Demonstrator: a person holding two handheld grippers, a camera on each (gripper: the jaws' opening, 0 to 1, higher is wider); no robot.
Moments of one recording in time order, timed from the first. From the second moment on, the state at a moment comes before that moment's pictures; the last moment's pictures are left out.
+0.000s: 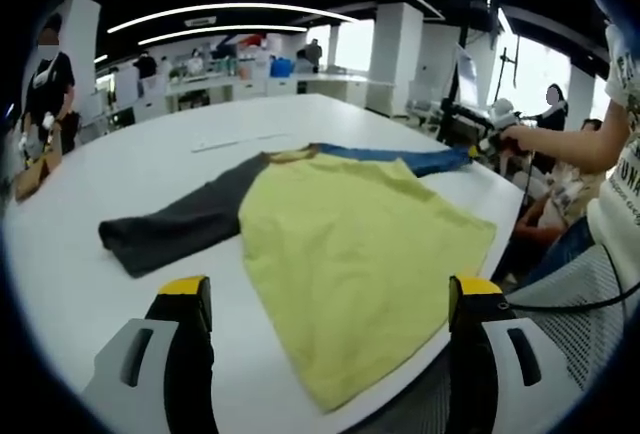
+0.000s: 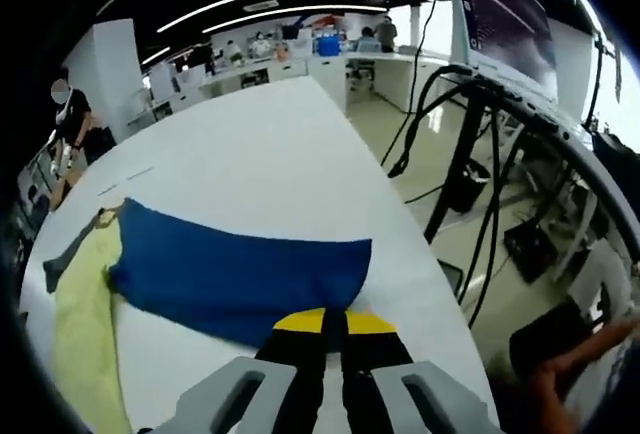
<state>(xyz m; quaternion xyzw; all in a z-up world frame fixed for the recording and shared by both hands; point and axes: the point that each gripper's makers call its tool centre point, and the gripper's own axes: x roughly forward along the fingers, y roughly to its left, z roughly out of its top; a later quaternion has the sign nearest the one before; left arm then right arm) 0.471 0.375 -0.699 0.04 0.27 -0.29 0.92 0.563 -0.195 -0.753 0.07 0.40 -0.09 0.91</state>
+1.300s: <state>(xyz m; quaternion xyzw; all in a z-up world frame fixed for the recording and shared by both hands) 0.469 0.381 -0.704 0.04 0.27 -0.29 0.92 0.543 -0.200 -0.786 0.05 0.44 -0.10 0.89</state>
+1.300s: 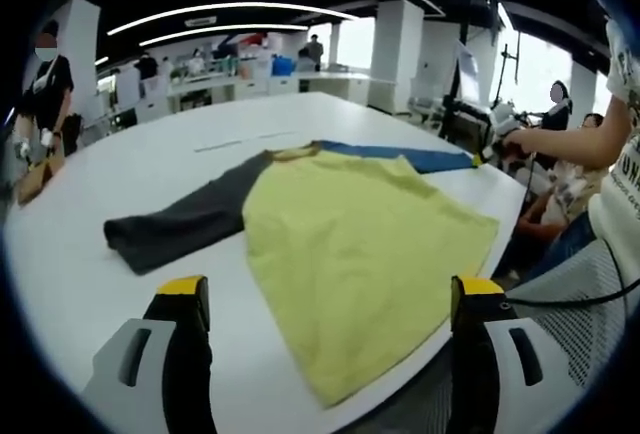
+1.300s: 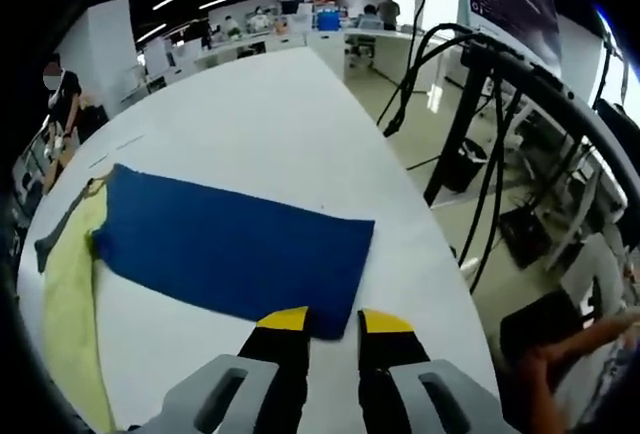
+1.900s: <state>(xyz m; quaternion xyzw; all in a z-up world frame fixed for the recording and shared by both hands) 0.470 0.383 -0.701 0.05 0.27 -0.28 0.92 0.550 -0.200 -0.786 0.09 0.44 -0.10 0.89</state>
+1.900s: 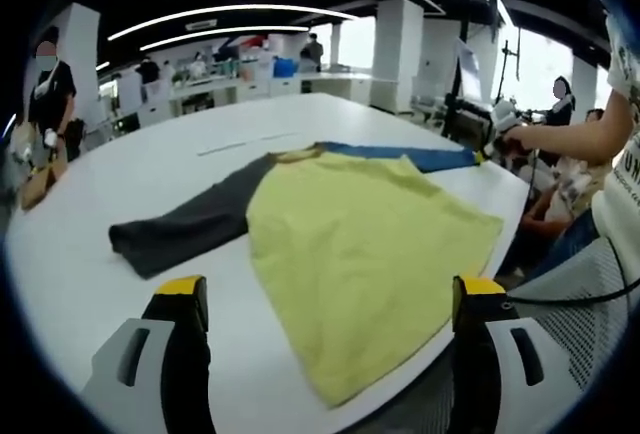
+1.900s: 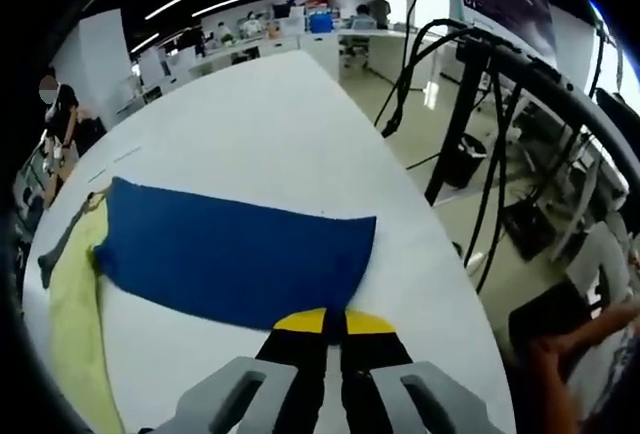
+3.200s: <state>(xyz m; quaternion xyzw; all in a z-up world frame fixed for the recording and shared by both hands) 0.469 0.384 -0.700 0.06 0.27 -0.29 0.92 0.615 -0.122 -0.717 0.08 0.37 -0.01 0.93</state>
